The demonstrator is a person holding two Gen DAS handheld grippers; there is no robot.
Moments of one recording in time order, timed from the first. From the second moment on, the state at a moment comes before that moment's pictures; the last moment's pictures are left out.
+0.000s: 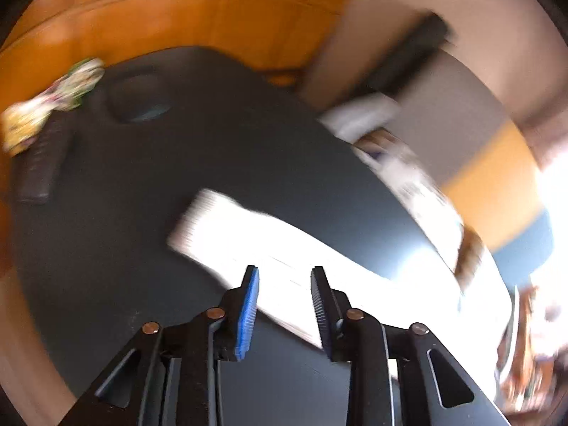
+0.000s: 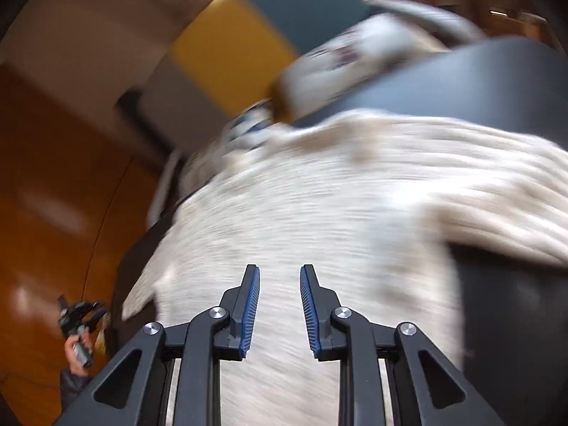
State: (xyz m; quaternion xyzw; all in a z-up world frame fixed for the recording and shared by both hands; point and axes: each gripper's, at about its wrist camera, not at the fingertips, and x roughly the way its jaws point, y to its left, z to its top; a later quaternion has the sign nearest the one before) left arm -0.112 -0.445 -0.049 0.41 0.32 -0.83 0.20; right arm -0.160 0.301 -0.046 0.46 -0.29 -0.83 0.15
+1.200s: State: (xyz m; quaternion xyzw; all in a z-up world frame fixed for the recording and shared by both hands) left arm -0.225 0.159 -0.116 0.55 0.02 -0.79 -0.26; right arm -0.051 0.417 -0.131 0.40 0.38 -0.83 -0.02
